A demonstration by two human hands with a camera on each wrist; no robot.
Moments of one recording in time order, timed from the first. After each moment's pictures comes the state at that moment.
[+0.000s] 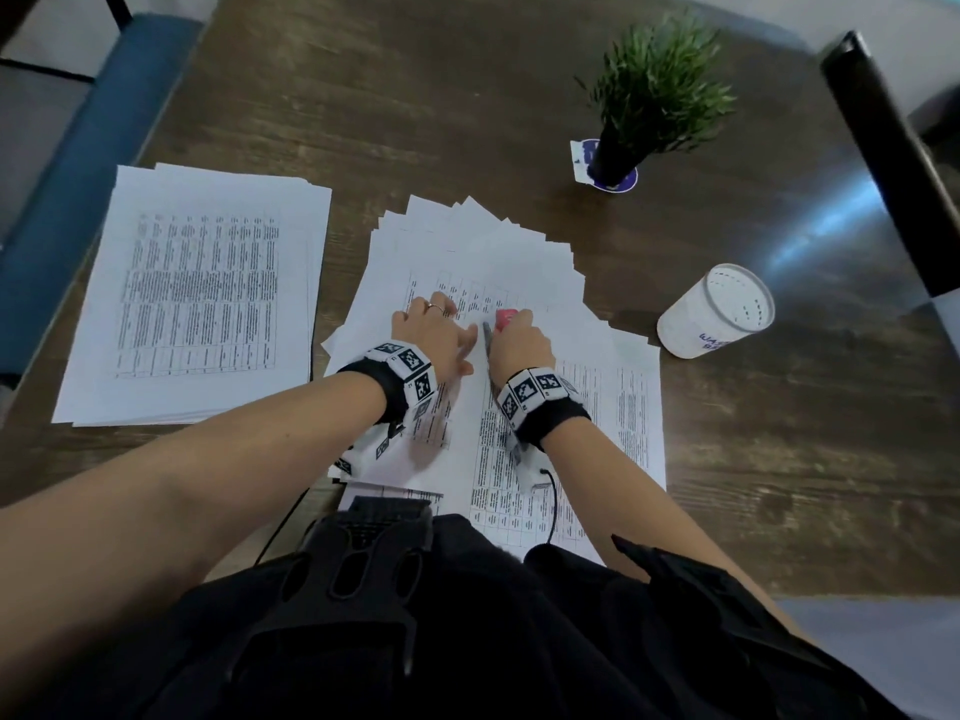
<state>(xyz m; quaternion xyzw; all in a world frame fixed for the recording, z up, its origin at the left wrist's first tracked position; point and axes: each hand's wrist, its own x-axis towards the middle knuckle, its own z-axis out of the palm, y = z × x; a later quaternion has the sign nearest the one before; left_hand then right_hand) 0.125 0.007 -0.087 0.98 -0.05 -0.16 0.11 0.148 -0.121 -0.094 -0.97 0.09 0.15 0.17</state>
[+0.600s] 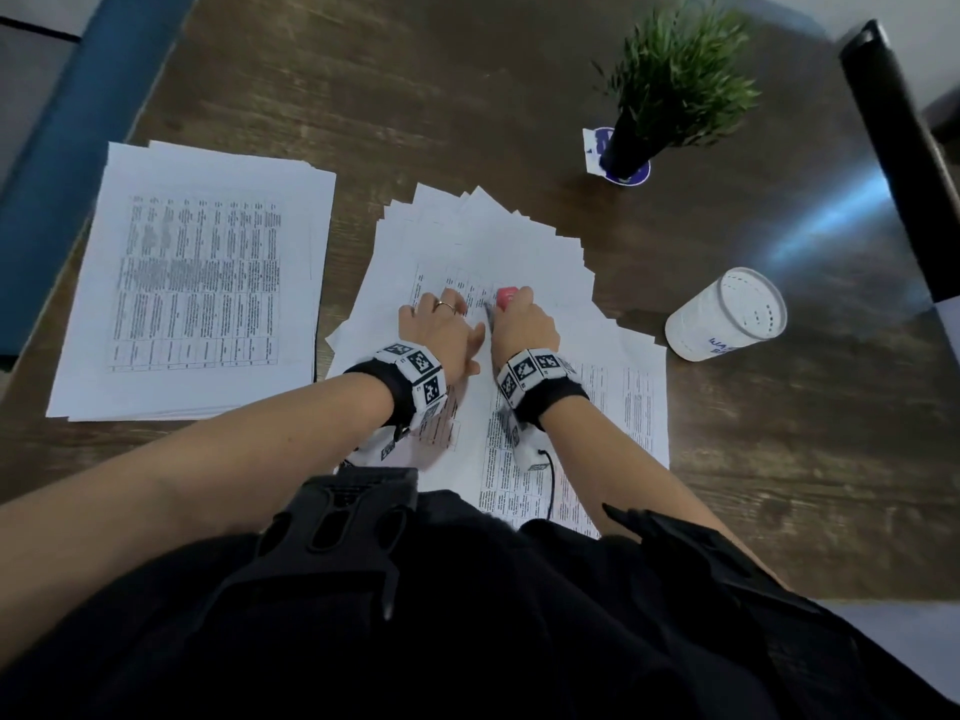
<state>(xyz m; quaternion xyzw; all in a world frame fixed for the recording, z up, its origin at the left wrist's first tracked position) 0.129 0.004 -0.092 0.98 -0.02 -0.17 0.13 0.166 -0.110 -0.093 -0.99 0.05 0.12 0.10</state>
